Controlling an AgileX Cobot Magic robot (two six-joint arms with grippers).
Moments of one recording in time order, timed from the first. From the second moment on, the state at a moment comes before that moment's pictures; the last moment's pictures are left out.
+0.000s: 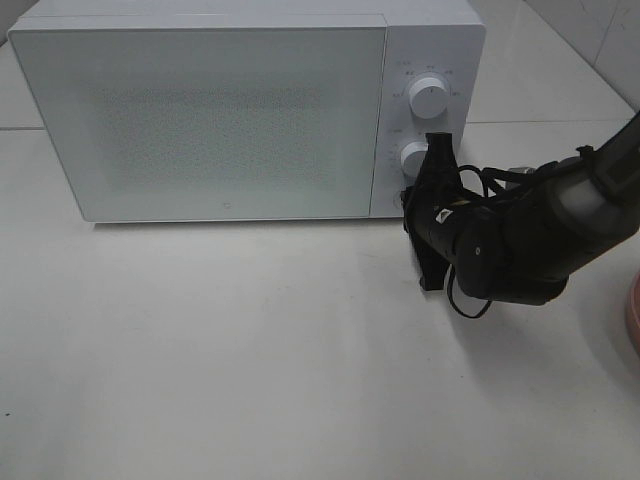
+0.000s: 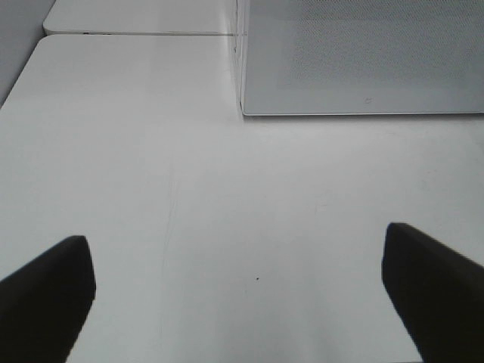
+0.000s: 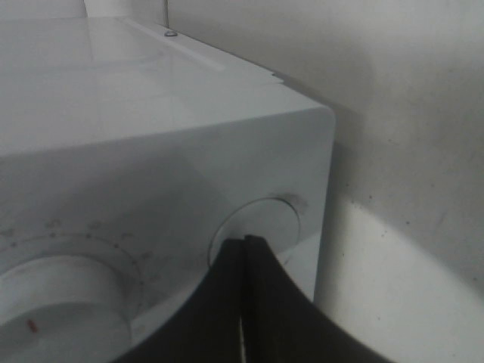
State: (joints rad) left arm 0.04 0.00 -0.50 -0.13 1.03 0.07; right arm 0.52 2.10 -0.80 0.52 -0.89 1.39
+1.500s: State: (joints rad) left arm 0.04 0.00 -0.50 -0.13 1.03 0.07; right arm 0.54 2.18 -0.93 0.70 -0.88 1.27
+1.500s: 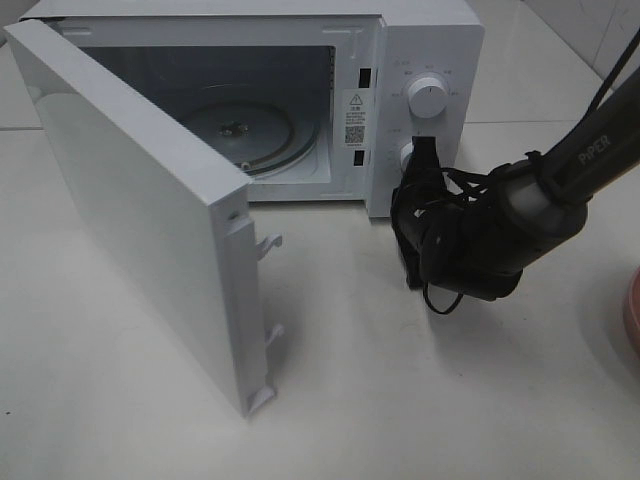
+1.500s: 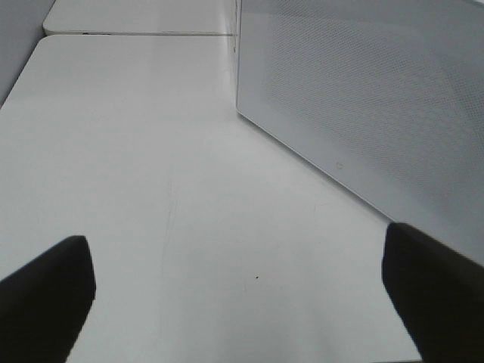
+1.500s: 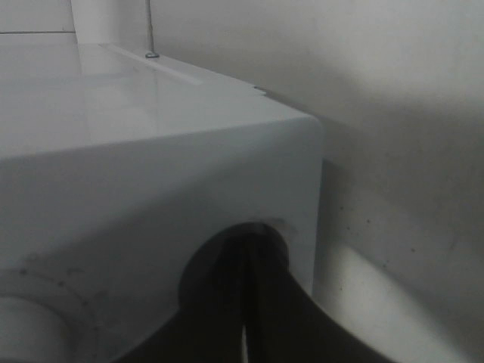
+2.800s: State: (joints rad) left arm 0.04 0.00 -0.50 -0.13 1.03 0.07; right arm 0.55 1.97 -0.70 0.54 -0.82 1.32
